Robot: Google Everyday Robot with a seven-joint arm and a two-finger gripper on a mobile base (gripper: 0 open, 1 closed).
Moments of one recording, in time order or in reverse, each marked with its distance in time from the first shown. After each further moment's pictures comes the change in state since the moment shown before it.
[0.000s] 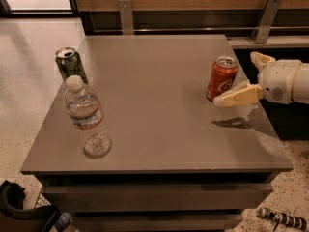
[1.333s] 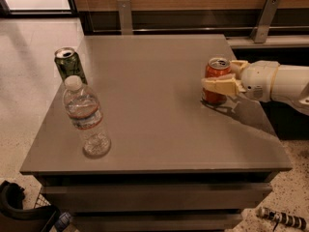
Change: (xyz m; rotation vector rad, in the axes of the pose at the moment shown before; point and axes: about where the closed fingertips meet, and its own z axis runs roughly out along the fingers) arm -0.012 0.011 0.041 -0.075 -0.114 0.041
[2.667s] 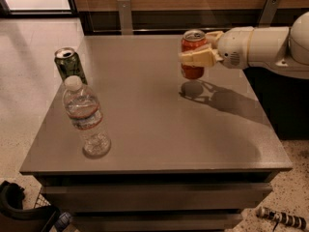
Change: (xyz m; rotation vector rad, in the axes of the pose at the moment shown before) arm -0.073 0.000 0.052 -0.089 -0.006 -0.056
